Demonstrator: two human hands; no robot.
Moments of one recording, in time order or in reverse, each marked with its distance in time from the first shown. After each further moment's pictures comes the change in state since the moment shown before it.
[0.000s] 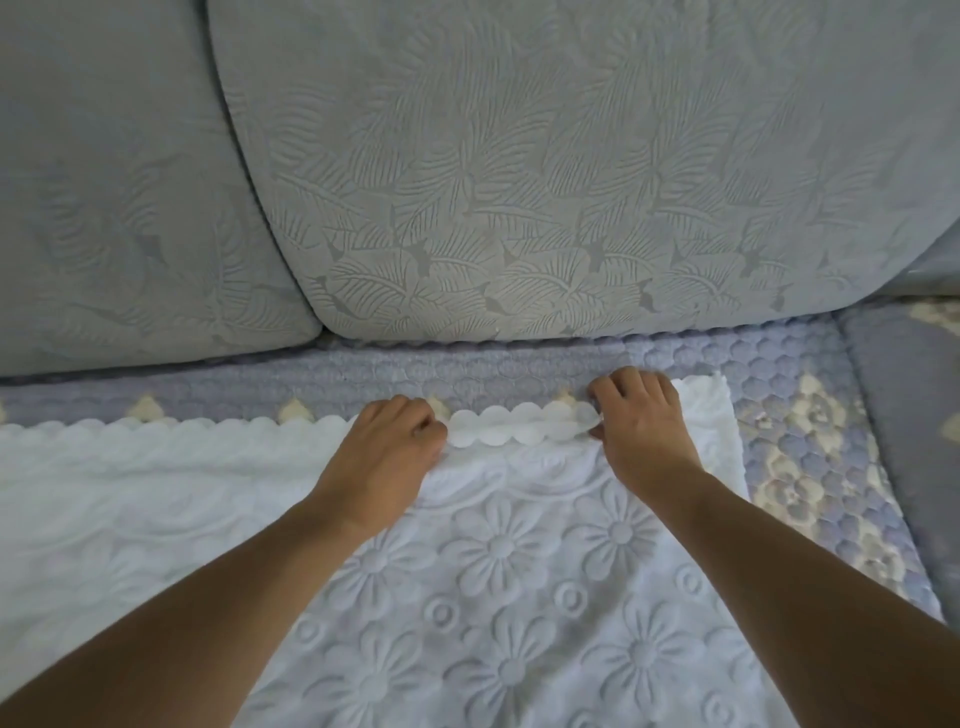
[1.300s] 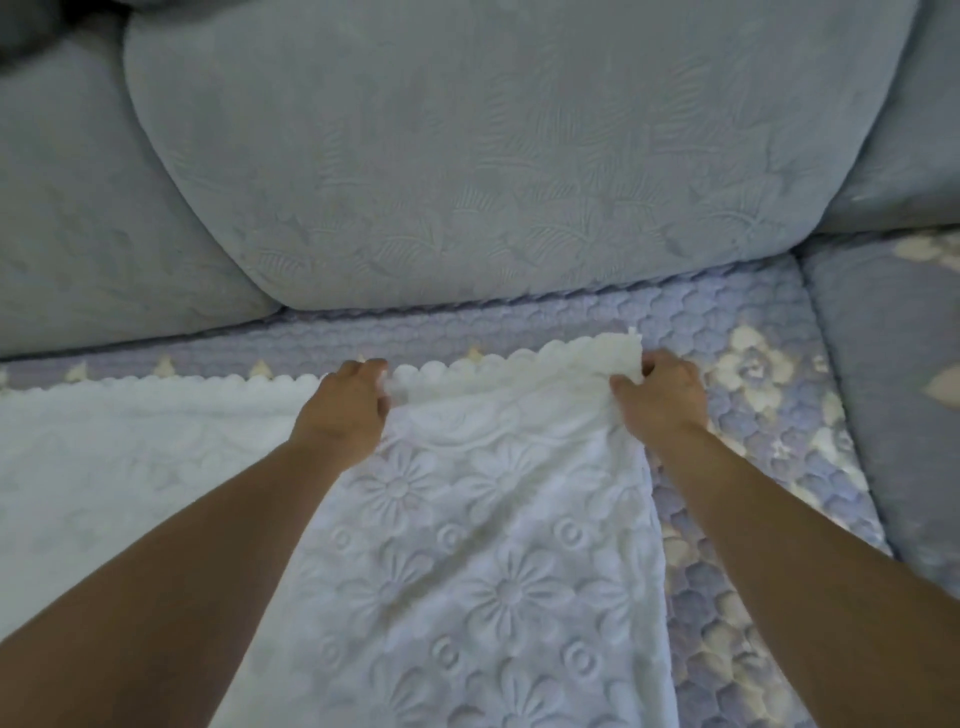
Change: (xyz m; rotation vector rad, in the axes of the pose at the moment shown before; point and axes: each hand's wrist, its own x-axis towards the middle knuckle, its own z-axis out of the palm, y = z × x) left_hand 0.037 0.124 -0.016 0.018 -0.229 -0.779; right_hand -0.037 0.130 0.001 0.713 -0.189 0.601
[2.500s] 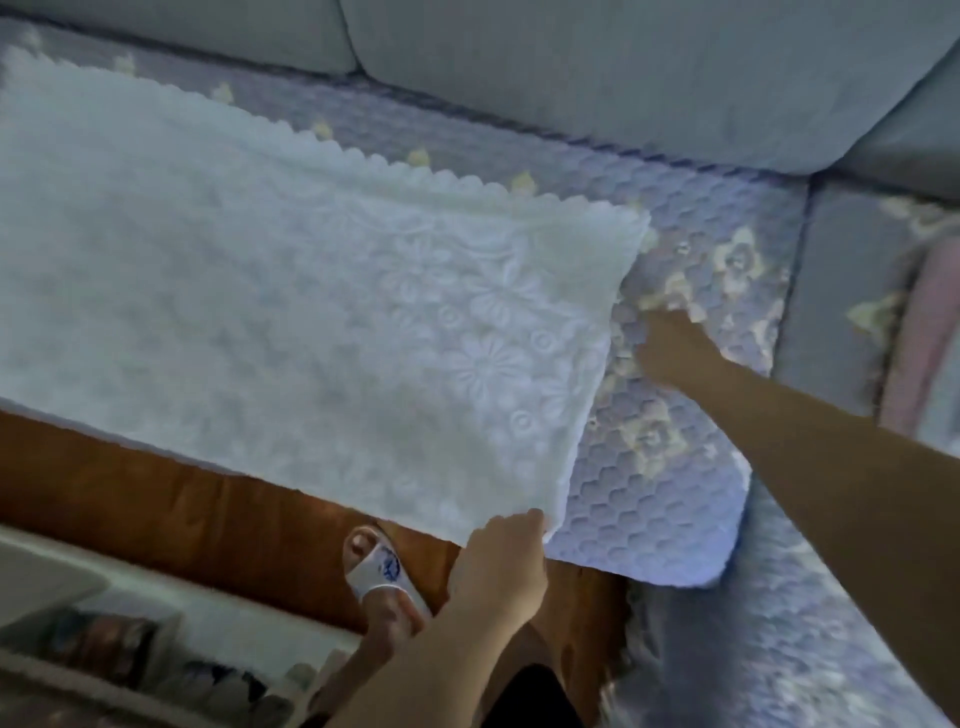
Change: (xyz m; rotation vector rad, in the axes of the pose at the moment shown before) left_hand -0.377 0.151 0.133 -0.452 -0.416 -0.037; right_hand -0.103 0.054 -0.048 -0.824 -0.416 -0.380
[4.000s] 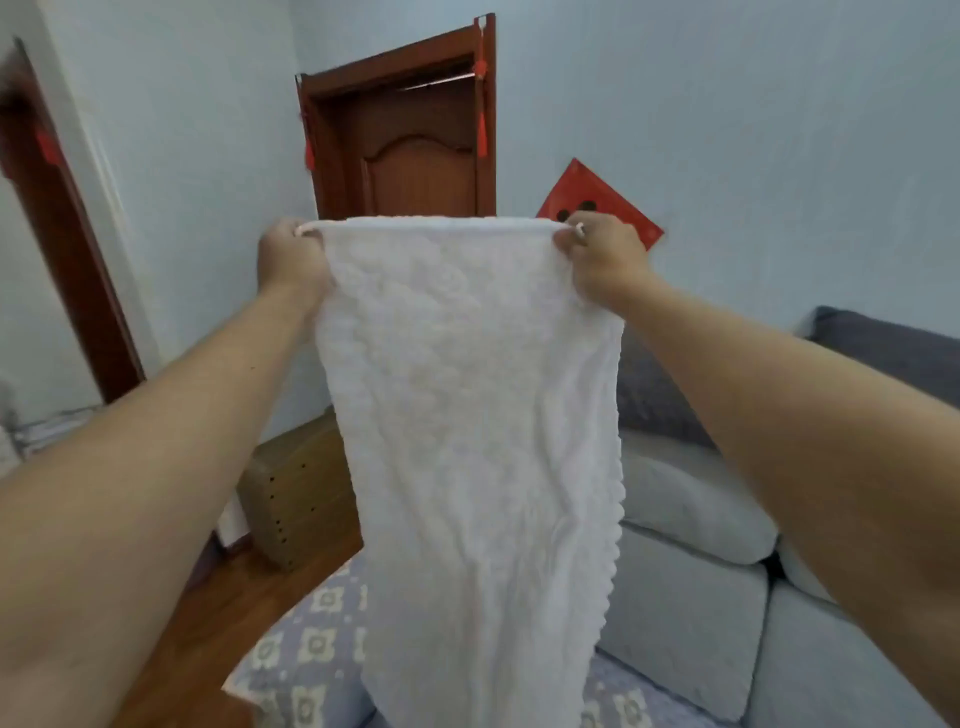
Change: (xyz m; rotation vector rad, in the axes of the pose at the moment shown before) left_hand -0.589 -0.321 -0.968 -0.754 1.821 0.267; right_hand -0.514 -0.821 -0.618 0.471 1.101 -0.931
